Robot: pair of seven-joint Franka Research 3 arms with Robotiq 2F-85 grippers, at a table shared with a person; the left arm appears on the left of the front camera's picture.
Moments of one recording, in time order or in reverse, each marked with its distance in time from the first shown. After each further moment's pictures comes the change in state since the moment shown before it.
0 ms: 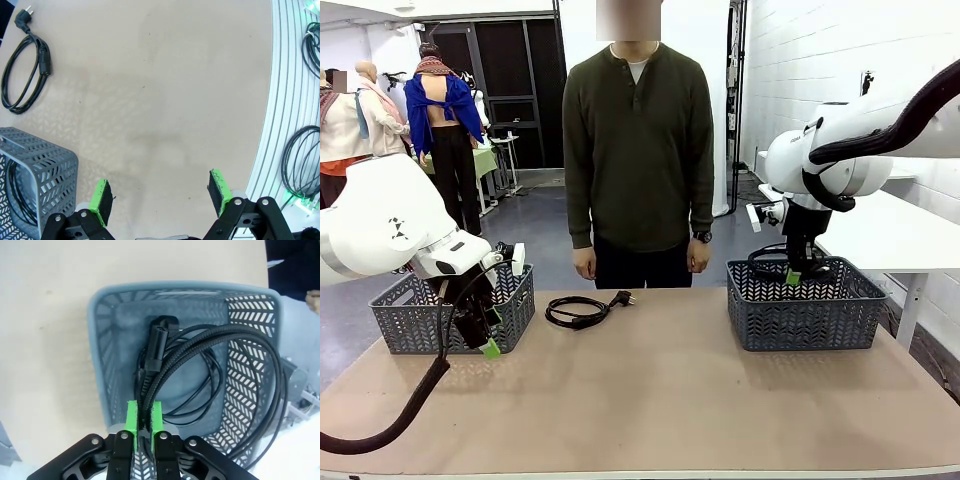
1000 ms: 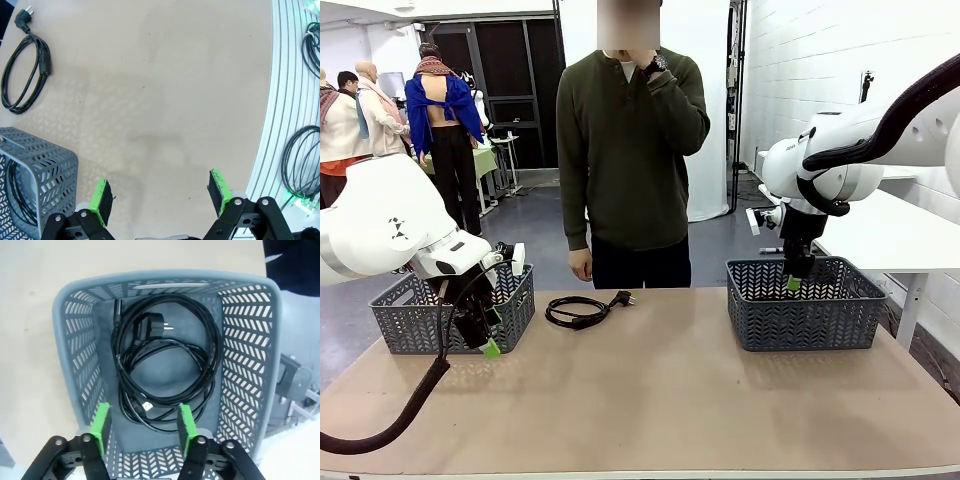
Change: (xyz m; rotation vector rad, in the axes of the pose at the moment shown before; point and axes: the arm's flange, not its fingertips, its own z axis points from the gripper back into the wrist) left arm 0.000 0.000 0.000 0.000 0.000 0.000; right arm -0.005 -0.024 -0.019 0.017 0.000 -0.024
